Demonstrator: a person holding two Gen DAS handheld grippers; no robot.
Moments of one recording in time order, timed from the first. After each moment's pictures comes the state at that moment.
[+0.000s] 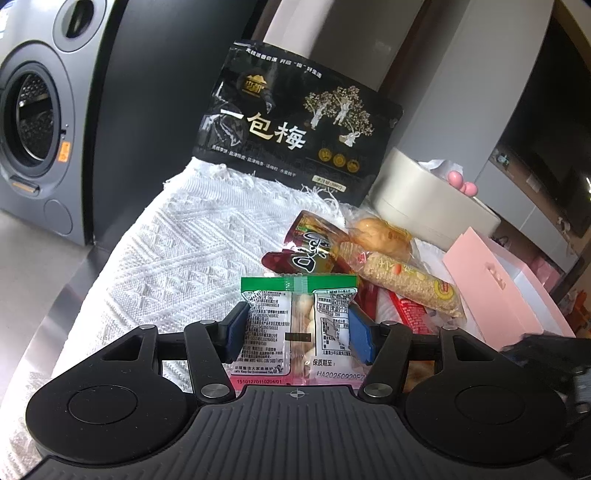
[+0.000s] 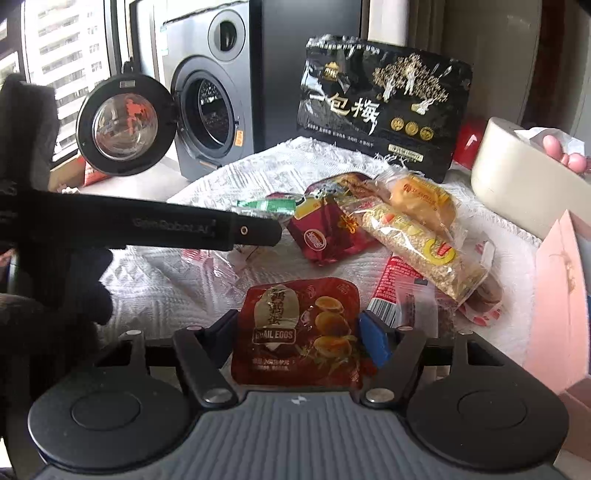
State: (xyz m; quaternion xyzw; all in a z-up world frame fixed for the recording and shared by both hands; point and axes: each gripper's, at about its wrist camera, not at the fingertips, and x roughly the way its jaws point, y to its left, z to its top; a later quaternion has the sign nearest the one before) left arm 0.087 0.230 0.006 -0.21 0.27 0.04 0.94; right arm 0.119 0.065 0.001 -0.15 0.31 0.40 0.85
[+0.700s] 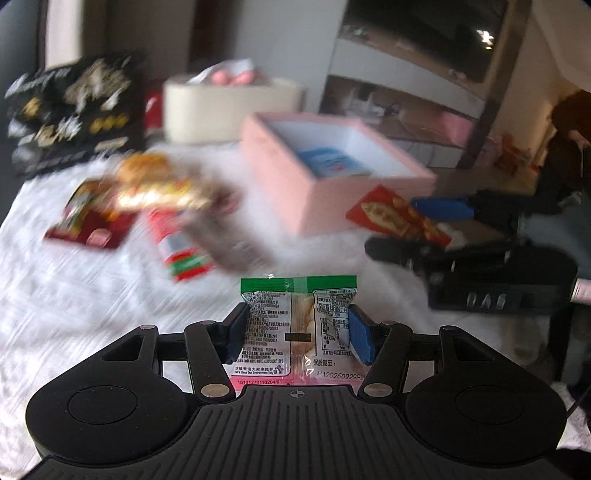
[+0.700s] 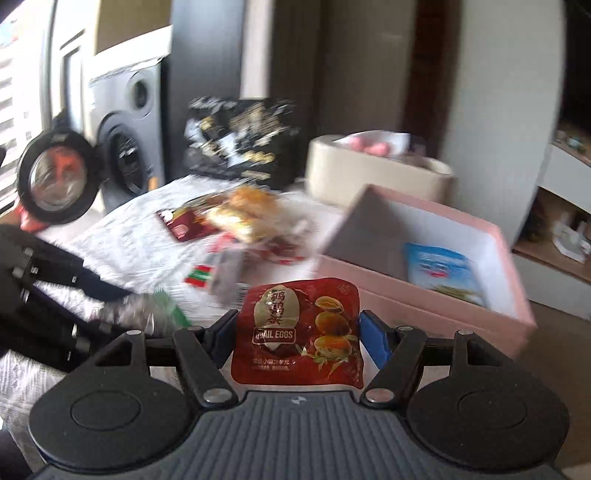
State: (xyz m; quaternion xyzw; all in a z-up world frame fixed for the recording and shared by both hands) left arm 0.055 0.044 0.056 -0.04 0.36 -0.15 0.92; right arm 0.075 -0.113 0.021 -0.10 0.24 0.26 0.93
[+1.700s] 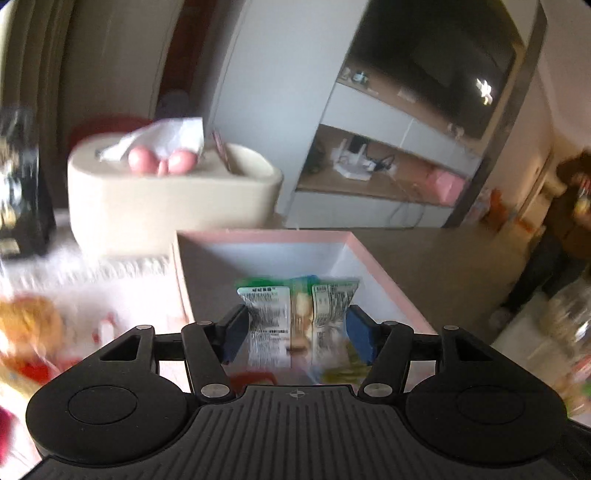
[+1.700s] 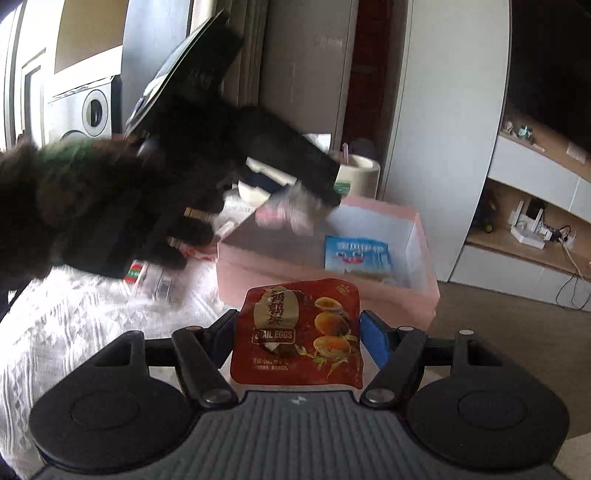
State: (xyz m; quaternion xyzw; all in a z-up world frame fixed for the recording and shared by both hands) left arm 0.247 -0.001 0.074 -0.14 0.32 -0.19 0.92; right arm 0.084 -0.157 0.023 -0.09 0.22 0.21 0.95
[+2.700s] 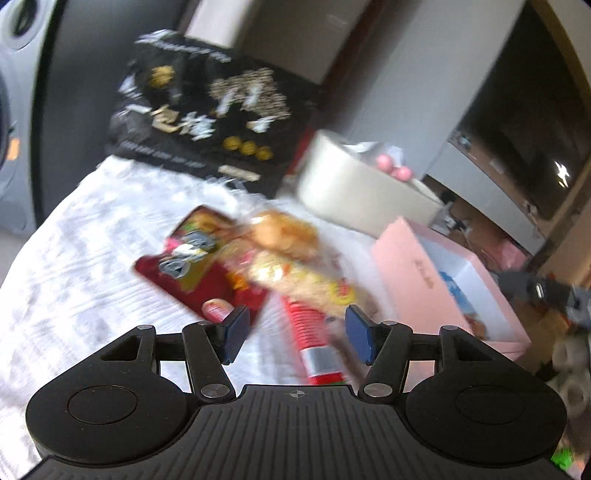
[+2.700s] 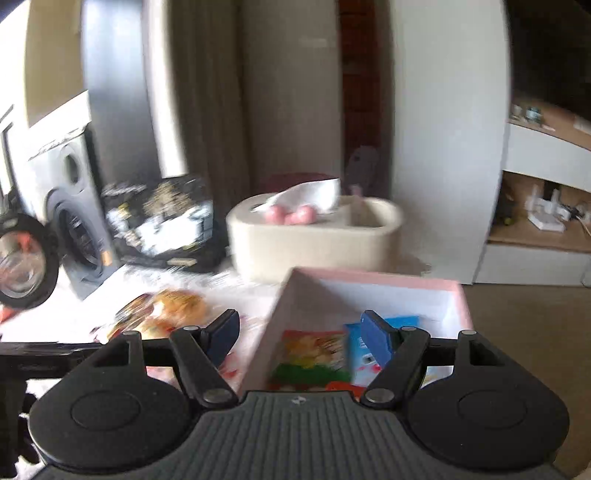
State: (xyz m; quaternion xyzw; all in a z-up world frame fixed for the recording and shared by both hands) left arm 0.118 0.178 0.034 -0.23 0.30 -0.02 0.93; right arm 0.174 -0.098 0.077 -0.03 0.25 0.24 0.94
